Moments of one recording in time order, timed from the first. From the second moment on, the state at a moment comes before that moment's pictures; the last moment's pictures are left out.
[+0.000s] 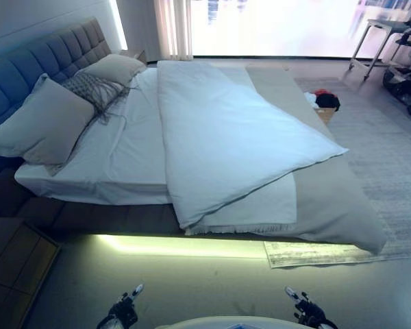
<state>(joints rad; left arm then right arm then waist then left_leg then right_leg) 0.04 0.22 -0.08 1.32 -0.68 -0.16 -0.05 0.06 -0.25 0.05 1.33 0.66 -0.20 0.11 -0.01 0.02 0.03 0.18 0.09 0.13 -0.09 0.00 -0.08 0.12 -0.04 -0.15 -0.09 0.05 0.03</state>
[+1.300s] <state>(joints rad) 0.02 0.18 -0.17 1.33 -0.53 -0.01 0.04 0.03 -0.20 0.08 1.36 0.66 -0.10 0.05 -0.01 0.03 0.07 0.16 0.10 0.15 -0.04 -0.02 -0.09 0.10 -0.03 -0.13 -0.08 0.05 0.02</state>
